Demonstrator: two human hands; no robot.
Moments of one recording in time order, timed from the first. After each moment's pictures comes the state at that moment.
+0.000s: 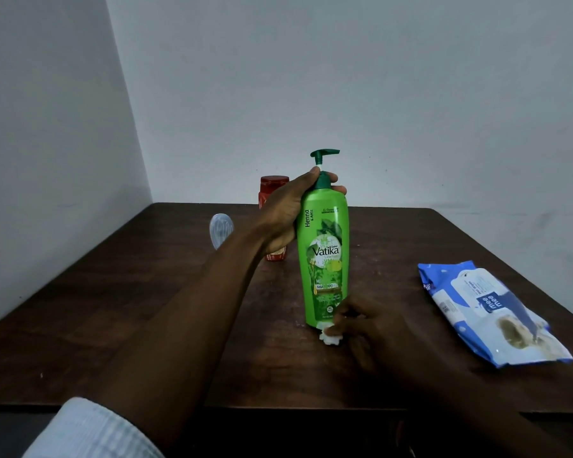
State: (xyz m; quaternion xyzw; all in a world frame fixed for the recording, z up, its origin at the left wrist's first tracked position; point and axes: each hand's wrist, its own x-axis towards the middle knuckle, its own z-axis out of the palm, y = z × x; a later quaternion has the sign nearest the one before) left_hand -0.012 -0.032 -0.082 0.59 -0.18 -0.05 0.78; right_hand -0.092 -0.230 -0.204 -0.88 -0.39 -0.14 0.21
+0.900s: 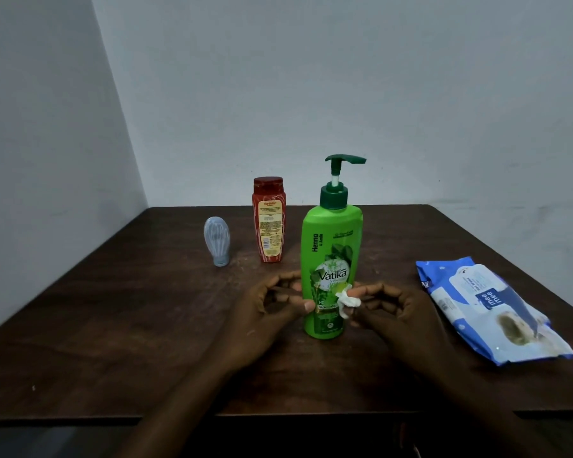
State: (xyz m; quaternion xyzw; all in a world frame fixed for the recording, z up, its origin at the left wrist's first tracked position) left_hand -0.094 -0.001 -0.200 0.75 -0.16 0.08 0.64; right_hand -0.094 -0.230 -0.199 -0.73 -0.12 -0.09 0.67
